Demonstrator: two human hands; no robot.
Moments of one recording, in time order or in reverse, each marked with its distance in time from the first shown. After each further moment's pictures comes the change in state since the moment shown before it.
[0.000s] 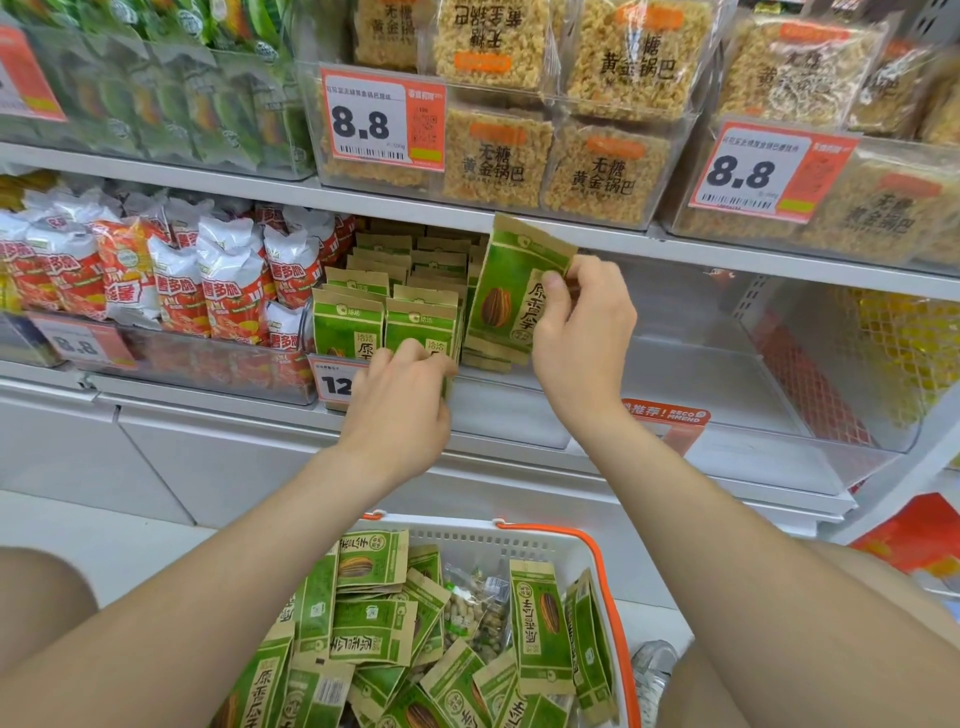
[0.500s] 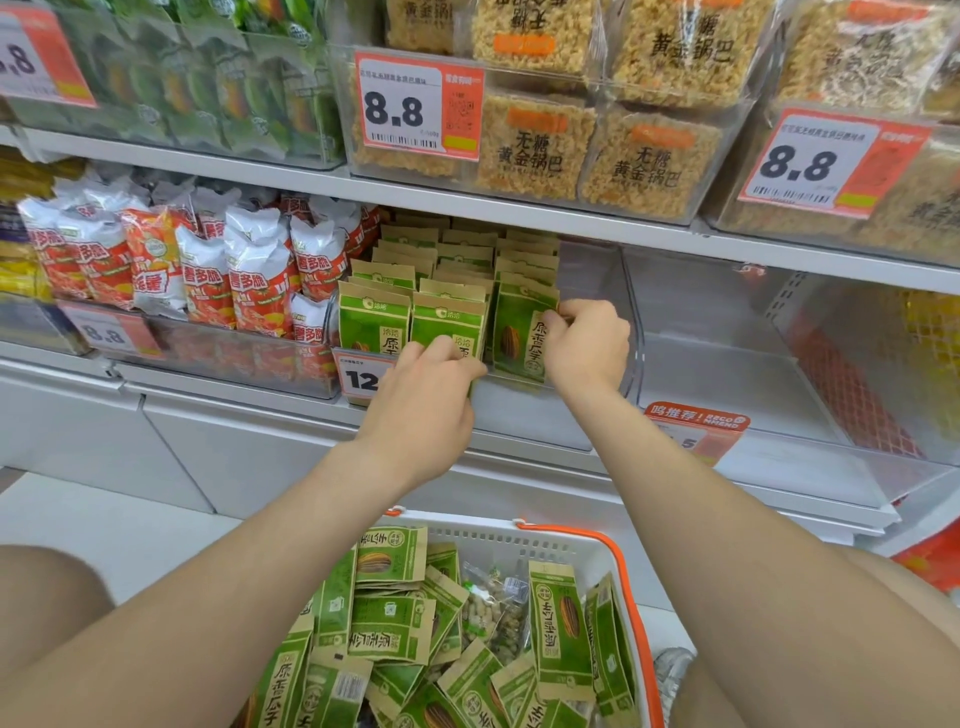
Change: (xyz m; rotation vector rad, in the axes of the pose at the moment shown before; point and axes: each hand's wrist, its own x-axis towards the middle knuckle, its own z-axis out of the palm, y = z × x) left_hand 0.002 -0.013 0.002 -0.018 -0.004 0.109; right_hand 0.000 0.030 0.046 -0.198 -0.237 0.387
